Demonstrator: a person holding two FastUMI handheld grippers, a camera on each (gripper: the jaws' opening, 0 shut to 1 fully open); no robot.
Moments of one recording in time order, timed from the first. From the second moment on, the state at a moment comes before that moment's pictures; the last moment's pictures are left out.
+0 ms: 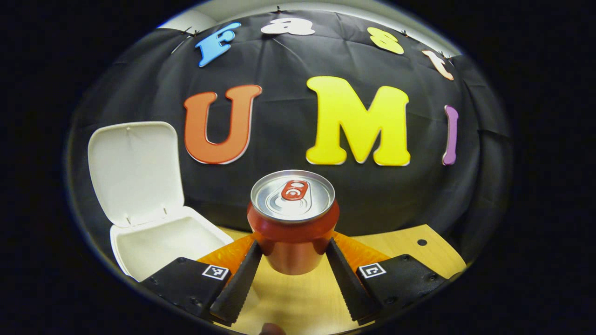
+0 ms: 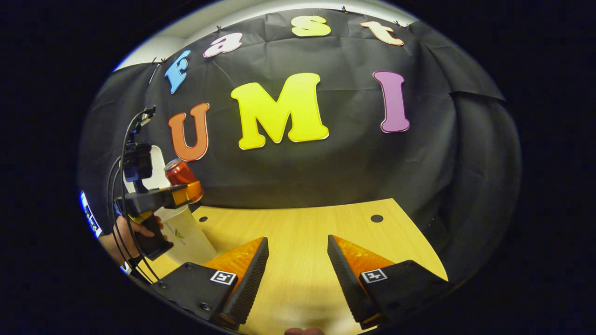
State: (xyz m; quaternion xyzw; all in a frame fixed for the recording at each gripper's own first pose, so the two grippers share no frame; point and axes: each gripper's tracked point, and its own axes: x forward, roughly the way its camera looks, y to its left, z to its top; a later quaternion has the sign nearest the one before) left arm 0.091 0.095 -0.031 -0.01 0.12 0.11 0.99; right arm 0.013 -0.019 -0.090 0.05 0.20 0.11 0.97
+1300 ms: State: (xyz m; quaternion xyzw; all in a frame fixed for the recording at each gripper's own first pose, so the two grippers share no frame) left arm 0.056 0.228 0.042 -0.01 0.09 0.35 0.93; right arm 0.028 0.047 -0.077 0.05 0.21 0.19 0.96
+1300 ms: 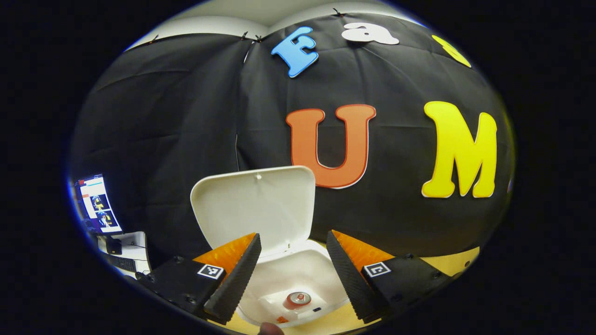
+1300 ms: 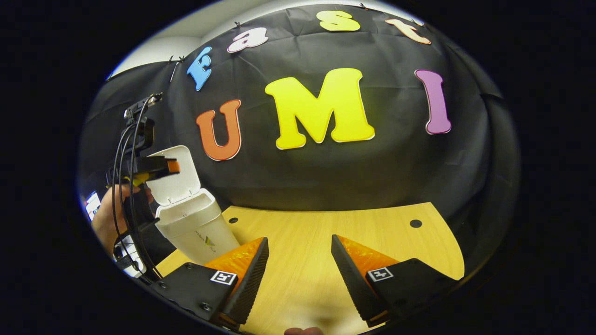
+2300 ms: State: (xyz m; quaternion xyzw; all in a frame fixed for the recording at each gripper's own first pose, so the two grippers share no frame) left arm 0.079 0.353 0.090 -0.10 0.10 0.54 0.83; right arm 0.039 0.013 -0.073 0.07 0.23 0.15 0.96
